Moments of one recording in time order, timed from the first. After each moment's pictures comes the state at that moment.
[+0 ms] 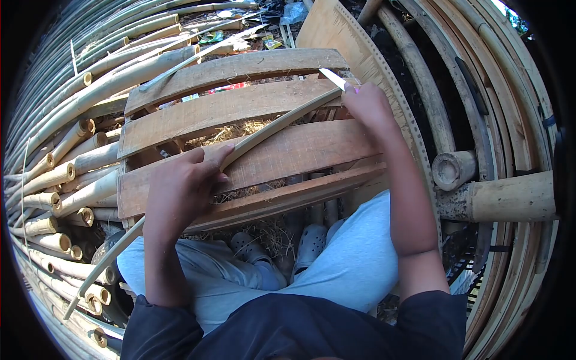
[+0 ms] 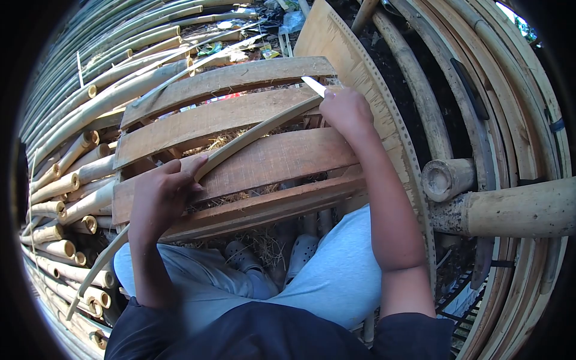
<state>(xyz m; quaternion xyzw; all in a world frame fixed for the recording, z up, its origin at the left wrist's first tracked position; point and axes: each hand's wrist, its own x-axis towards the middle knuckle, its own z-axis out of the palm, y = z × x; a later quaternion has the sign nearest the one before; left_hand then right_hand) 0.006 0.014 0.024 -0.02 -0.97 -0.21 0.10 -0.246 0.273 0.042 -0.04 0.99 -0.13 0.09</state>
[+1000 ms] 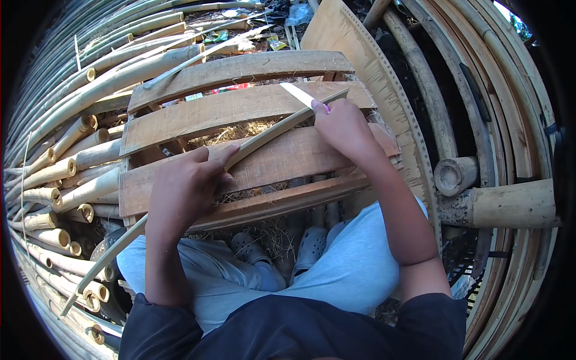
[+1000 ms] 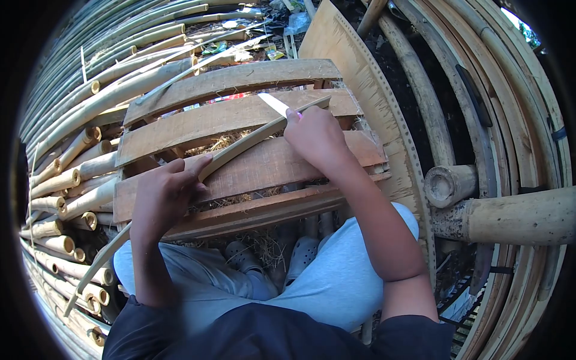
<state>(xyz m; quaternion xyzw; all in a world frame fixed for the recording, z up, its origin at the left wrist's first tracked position) 0.003 0.016 0.024 -0.02 -0.98 -0.19 0.11 -0.205 0.237 0.040 -0.09 0.98 -0.14 0.12</state>
